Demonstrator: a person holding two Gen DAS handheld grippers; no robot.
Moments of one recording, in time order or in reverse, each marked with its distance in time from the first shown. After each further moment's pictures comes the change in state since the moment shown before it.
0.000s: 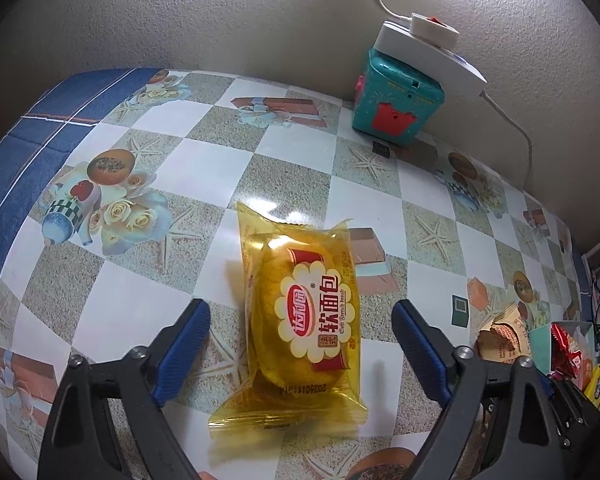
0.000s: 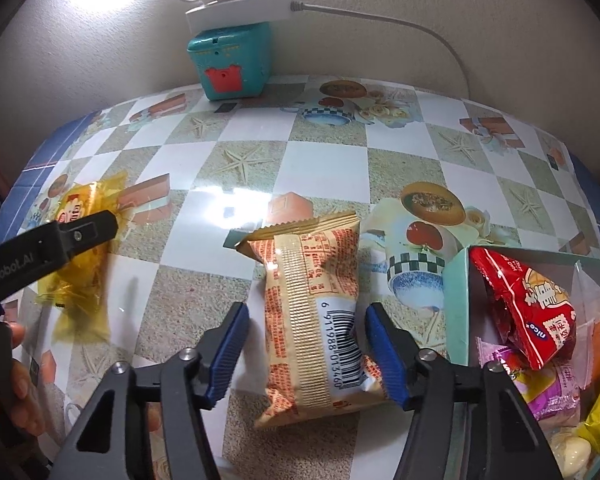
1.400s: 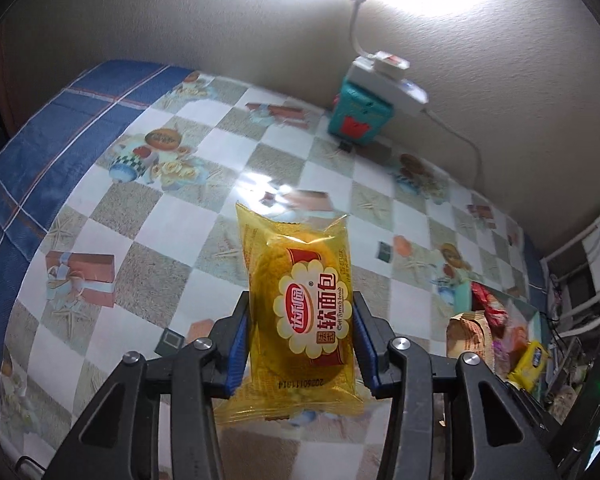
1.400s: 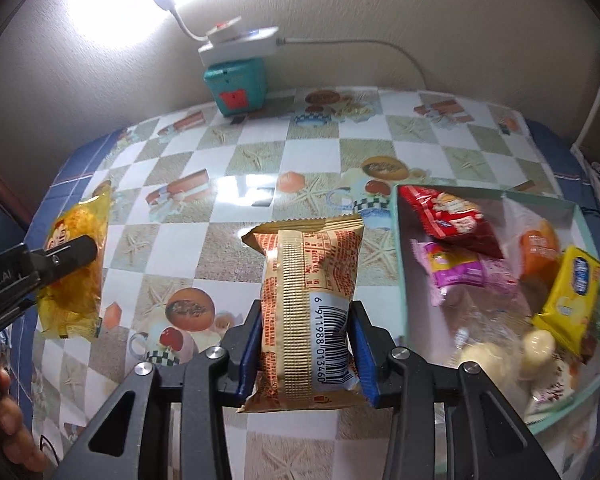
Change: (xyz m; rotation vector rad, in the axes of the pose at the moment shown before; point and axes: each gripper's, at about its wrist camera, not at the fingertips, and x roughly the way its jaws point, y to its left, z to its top) left arm -0.122 -0.016 -0.043 -0.074 0.010 -0.062; right arm -0.103 -0.011 -0.042 0.090 -0.007 0.033
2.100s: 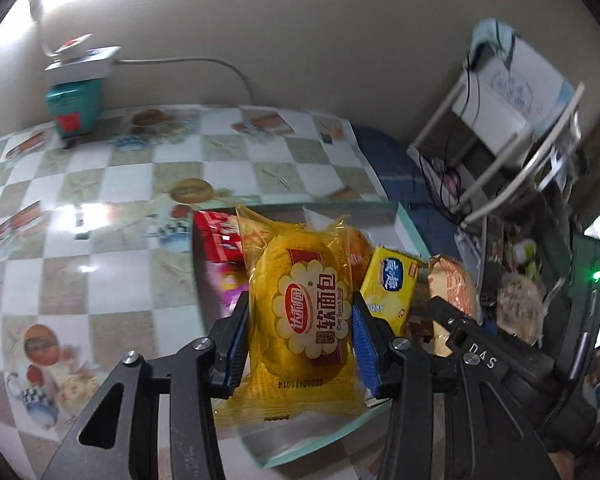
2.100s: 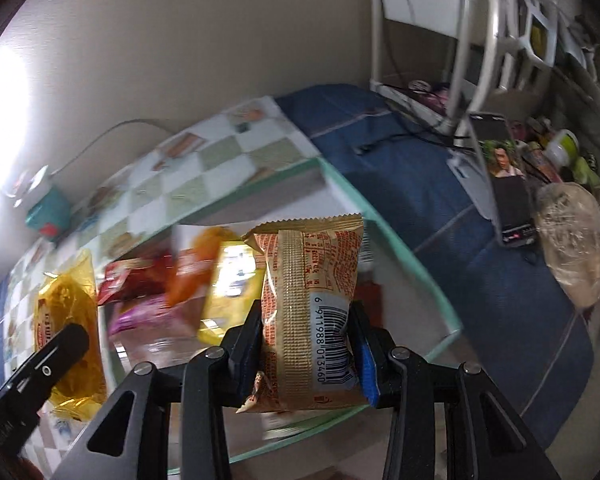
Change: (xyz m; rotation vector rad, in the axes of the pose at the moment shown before) left arm 0.041 -0.237 -0.081 0.430 0.113 -0.323; right arm -0.060 -0.234 -0.029 0.460 -0.064 -0.295
